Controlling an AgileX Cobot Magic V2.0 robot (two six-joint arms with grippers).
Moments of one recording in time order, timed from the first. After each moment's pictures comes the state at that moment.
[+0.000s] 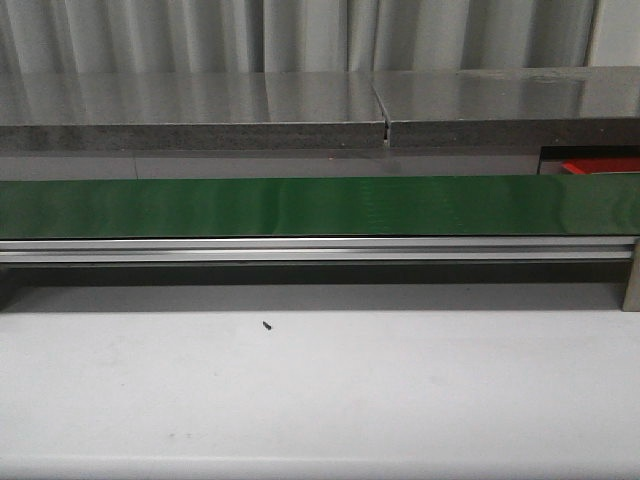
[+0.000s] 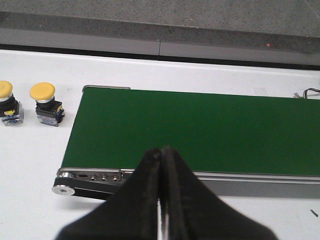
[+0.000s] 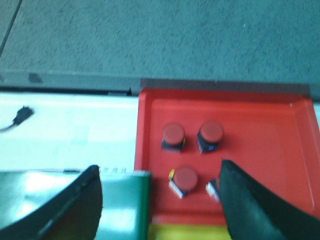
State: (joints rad) left arm 0.13 0.83 -0.69 -0.53 0.46 0.46; right arm -0.41 1.76 -2.04 0.32 1.13 -0.36
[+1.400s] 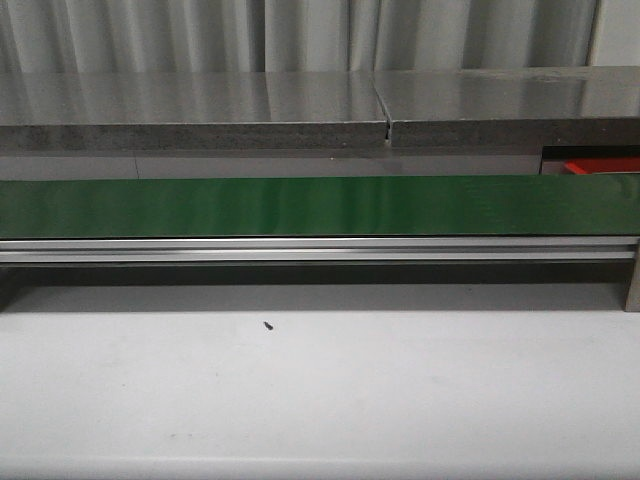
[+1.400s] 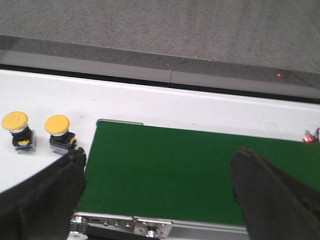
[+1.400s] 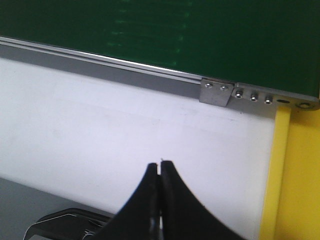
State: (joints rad) left arm 0.20 1.02 -0.93 -0.52 0.50 0.42; right arm -0.25 1.00 -0.75 0.51 0.81 -0.60
